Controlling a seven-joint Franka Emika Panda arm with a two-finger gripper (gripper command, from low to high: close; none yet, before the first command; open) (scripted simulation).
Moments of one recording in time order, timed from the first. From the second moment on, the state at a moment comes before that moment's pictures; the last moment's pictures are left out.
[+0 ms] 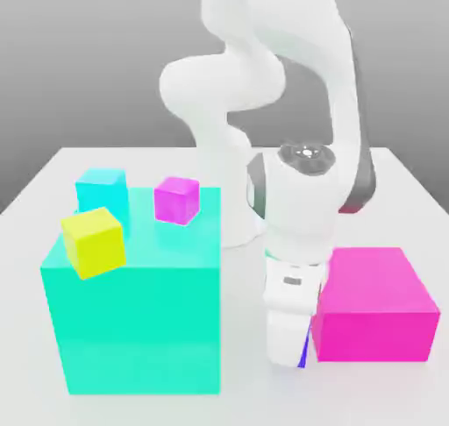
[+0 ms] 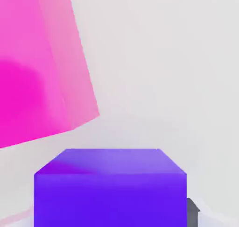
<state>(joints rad) 0.48 0.18 -0.20 -2.72 0.12 2.90 -0.37</state>
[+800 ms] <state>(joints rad) 0.17 -0.11 -0.41 -2.37 -0.24 2.49 -0.22</state>
